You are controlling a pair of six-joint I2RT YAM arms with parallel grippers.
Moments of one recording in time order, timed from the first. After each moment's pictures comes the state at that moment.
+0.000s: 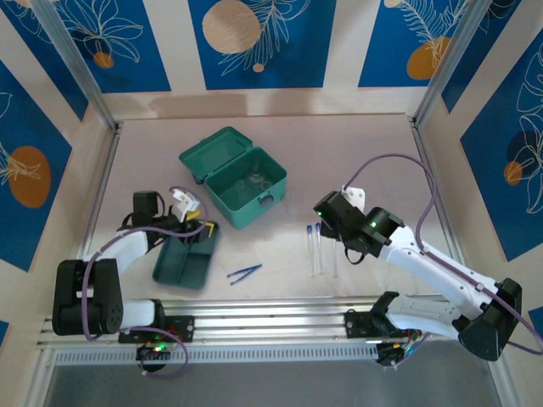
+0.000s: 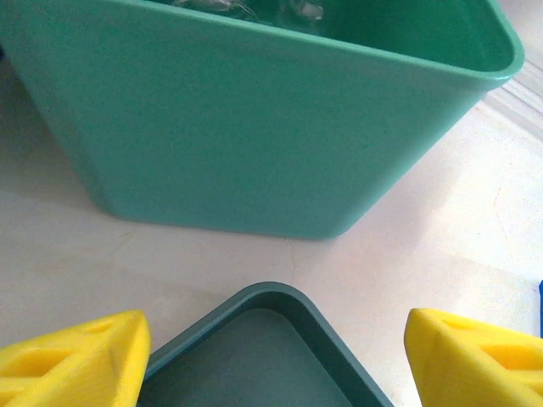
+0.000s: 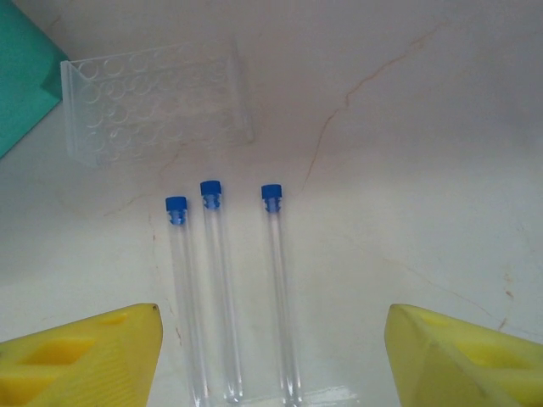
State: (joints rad) left arm 0.00 1.31 0.52 -0.07 0.79 0.45; right arm 0.78 1.06 0.97 -1.06 0.50 0.84
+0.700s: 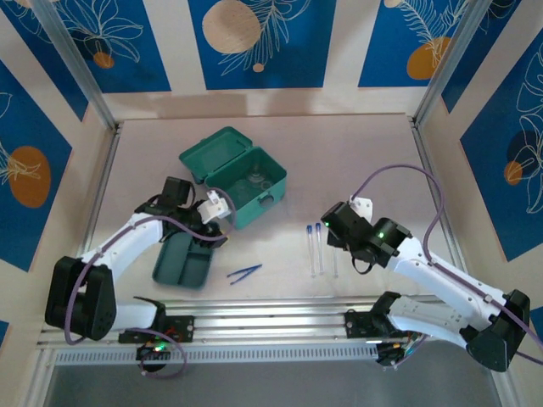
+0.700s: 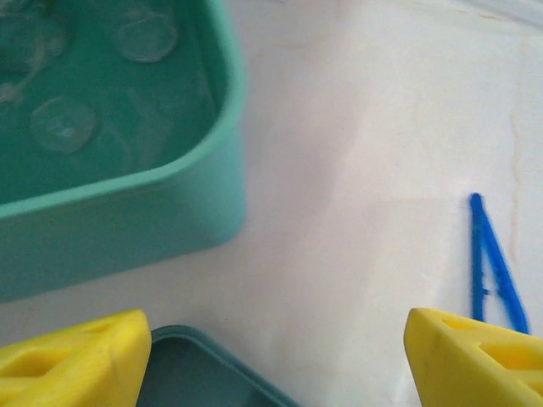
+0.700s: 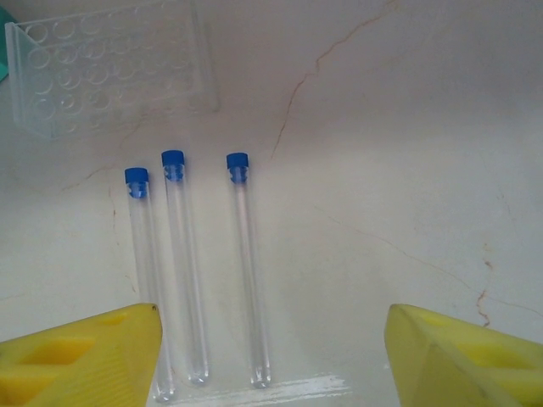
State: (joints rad) left arm -0.32 1.31 0.79 -0.55 0.54 0.71; right arm 0.79 0.98 0.87 -1.08 0.50 0.87
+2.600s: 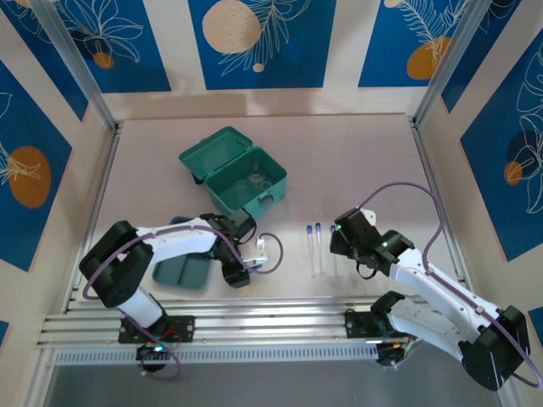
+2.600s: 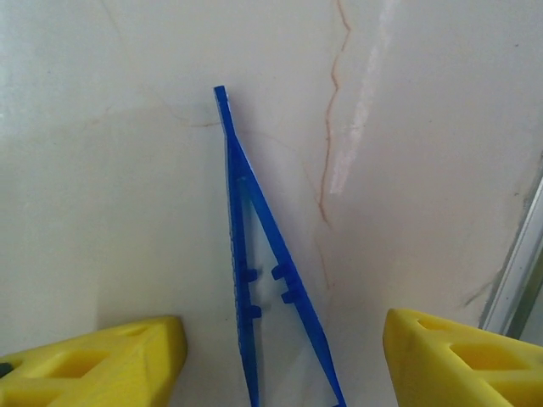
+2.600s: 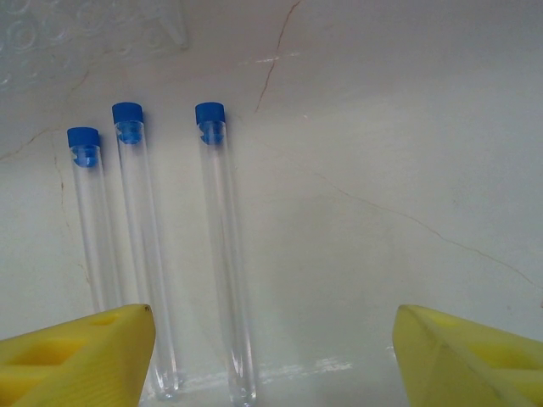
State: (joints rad) left arm -0.82 1.59 0.86 -0.72 0.25 0.48; right arm 0.62 0.89 0.64 -0.88 0.32 0.75
